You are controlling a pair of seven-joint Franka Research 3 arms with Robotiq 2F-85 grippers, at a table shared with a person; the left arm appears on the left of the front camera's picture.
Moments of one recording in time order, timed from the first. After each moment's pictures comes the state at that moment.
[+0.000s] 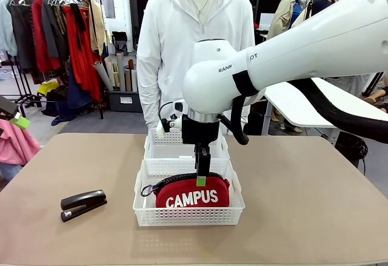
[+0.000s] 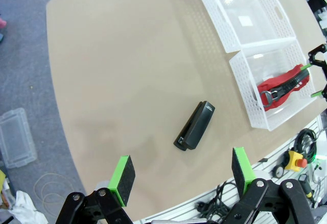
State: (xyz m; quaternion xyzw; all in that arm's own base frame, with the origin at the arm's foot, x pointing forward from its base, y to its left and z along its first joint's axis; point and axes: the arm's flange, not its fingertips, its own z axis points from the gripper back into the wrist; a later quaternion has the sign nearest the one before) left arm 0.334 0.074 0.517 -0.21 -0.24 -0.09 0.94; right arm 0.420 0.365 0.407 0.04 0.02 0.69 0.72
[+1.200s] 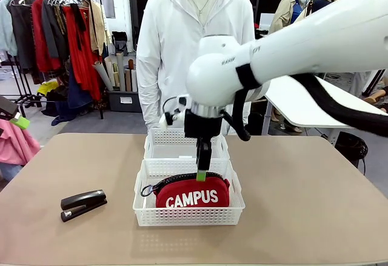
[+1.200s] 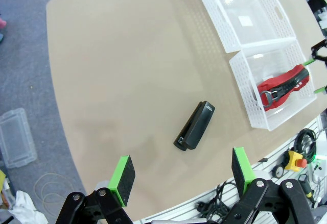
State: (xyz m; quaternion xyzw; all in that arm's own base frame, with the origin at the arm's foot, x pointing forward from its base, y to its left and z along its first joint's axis) left arm 0.334 0.074 0.517 -0.21 -0.24 -0.09 0.94; right arm 0.433 0.350 0.425 0.07 0.00 0.66 0.75
